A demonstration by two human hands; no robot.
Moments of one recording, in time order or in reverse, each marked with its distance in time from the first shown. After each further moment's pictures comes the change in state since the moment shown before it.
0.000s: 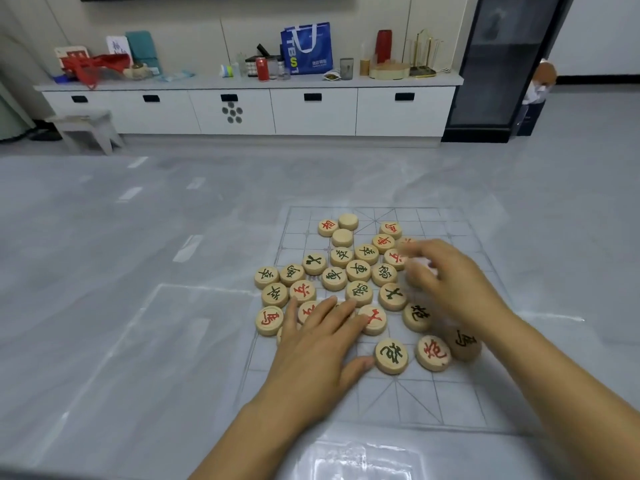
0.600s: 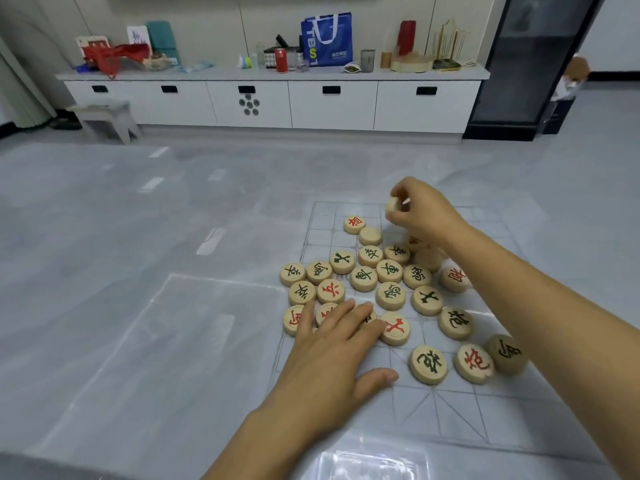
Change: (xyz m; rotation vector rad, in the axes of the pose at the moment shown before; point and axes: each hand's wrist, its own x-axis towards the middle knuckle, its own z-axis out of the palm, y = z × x) left_hand -0.010 -0.019 -0.008 -0.074 -0.081 -0.019; right_hand 0.119 -0.015 0.034 -0.094 -0.037 0.086
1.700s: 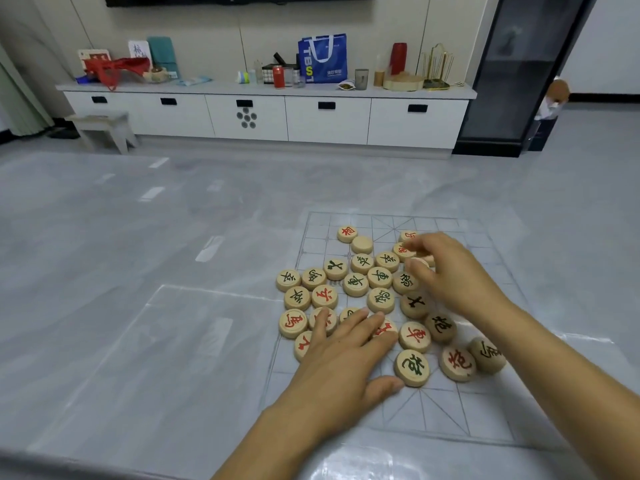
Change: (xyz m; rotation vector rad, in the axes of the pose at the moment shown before) left_hand 0.005 0.017 0.001 -0.023 -0.054 0.063; right_hand -0.100 0.000 -0.022 -0.033 0.021 -0.067
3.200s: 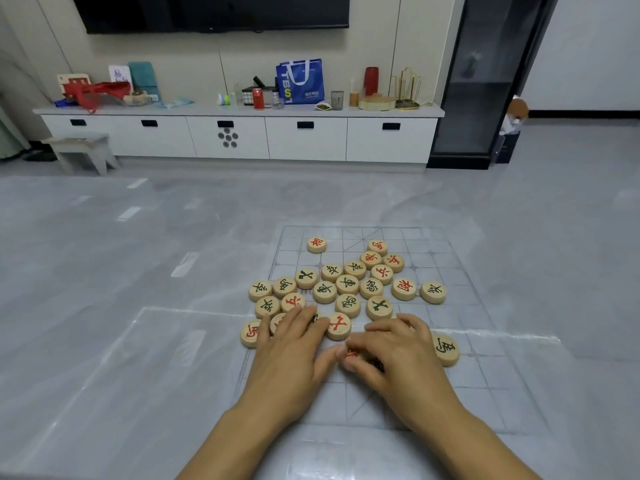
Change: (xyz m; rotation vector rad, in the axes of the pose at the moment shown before) left_hand 0.000 -0.007 0.004 0.055 0.151 -0.268; right_hand -0.093 -0.011 0.039 -0.152 0.143 -0.244
